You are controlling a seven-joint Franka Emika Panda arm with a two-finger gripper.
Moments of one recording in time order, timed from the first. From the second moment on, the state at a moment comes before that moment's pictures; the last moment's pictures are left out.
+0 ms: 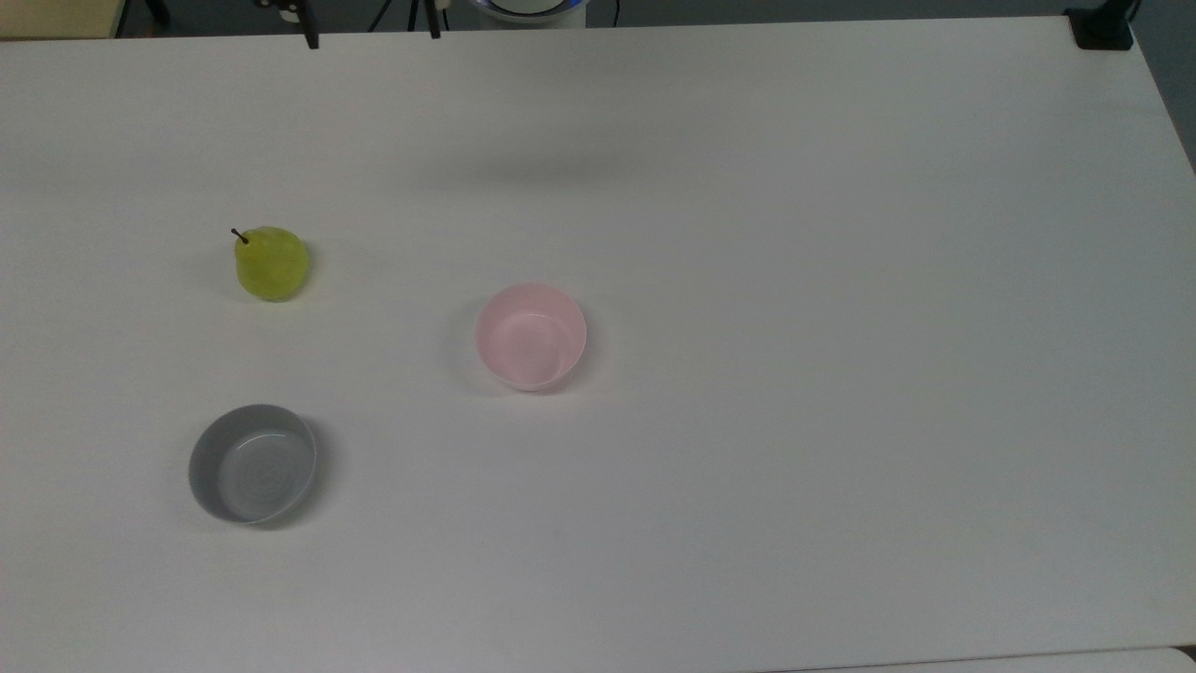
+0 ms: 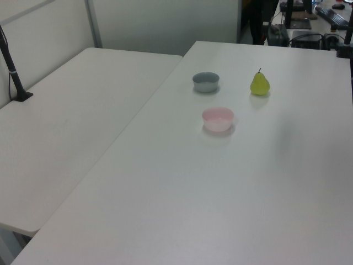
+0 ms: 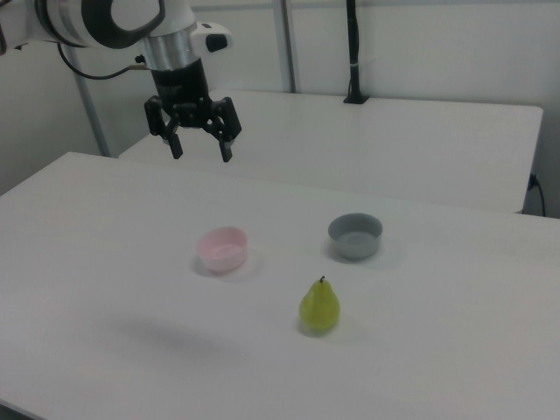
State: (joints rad) arm 0.08 0.01 -0.20 -1.56 0.00 1.64 -0.31
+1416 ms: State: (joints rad) arm -0.13 0.14 -0.26 -1.87 0.03 2.09 -0.59
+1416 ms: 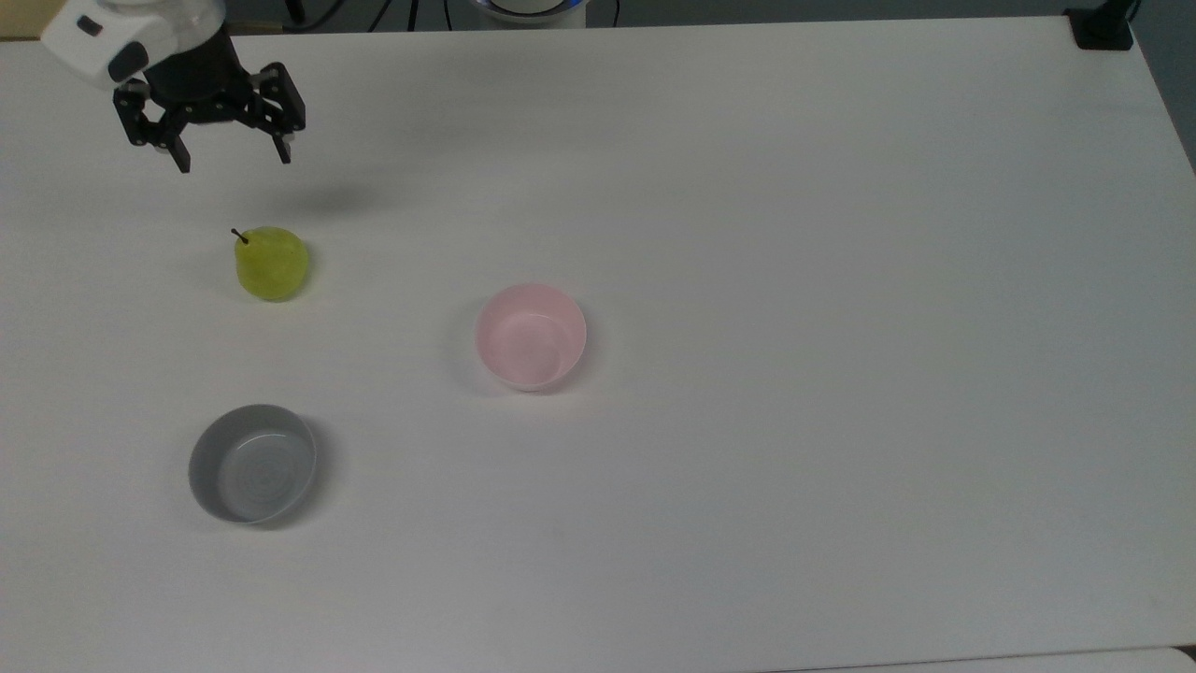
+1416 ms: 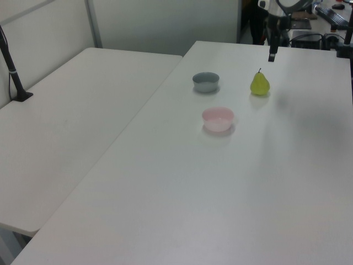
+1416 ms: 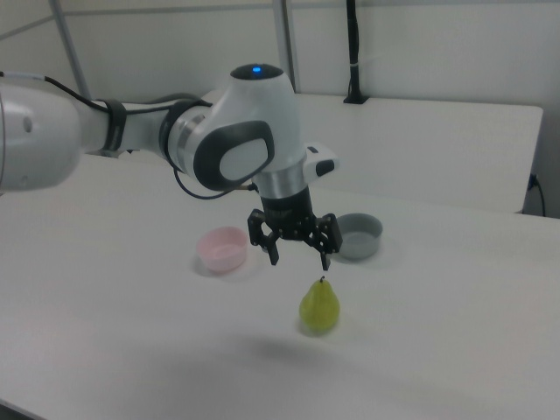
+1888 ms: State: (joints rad) arm -0.12 0.27 -0.26 -1.88 0.03 2.27 -0.54
